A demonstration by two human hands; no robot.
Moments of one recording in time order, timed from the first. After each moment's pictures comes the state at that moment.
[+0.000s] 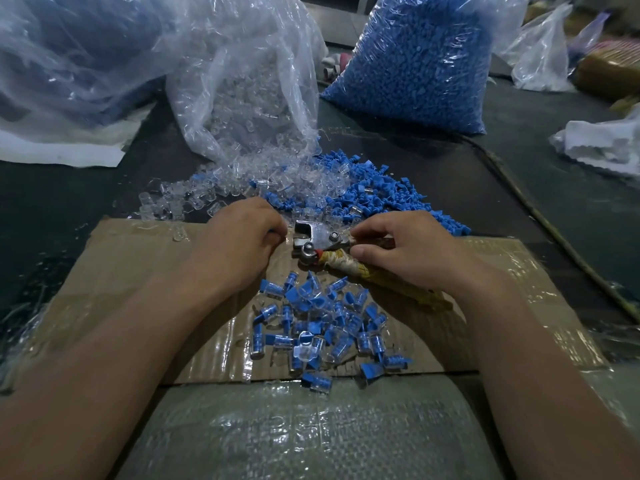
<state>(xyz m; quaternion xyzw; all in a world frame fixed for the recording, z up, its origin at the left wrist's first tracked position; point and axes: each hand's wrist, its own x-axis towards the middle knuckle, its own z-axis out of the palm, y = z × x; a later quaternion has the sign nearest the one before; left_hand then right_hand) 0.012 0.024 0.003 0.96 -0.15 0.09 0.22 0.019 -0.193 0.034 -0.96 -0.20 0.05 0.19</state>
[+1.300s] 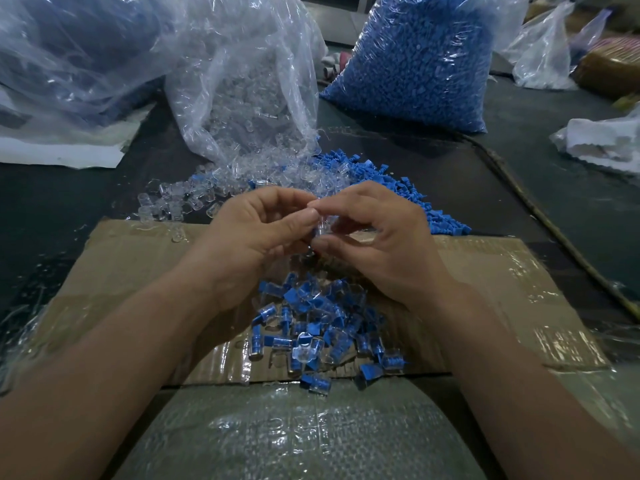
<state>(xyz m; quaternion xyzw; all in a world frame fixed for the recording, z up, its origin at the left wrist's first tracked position) -0.011 0.006 0.026 0.59 -0.04 -0.09 0.80 -0.003 -0.158 0.037 -0.85 -0.32 -0.16 0.39</state>
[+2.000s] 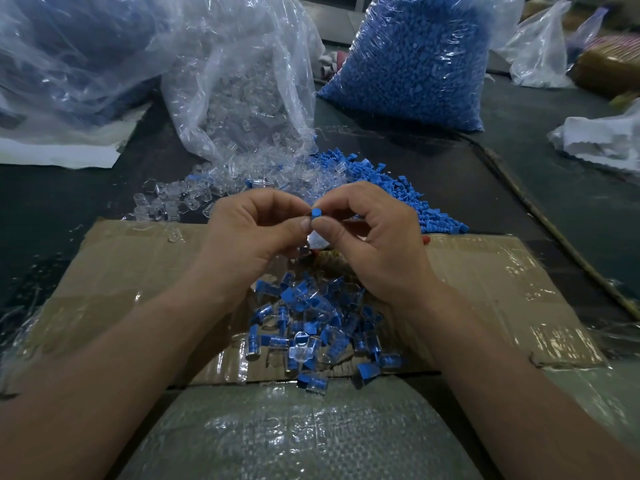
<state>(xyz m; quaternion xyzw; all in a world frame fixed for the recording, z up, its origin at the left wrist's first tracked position) -0.017 -0.002 0.026 0.69 -0.04 0.02 0.72 -0.004 -0.151 0.030 -0.84 -0.30 -0.19 0.42</state>
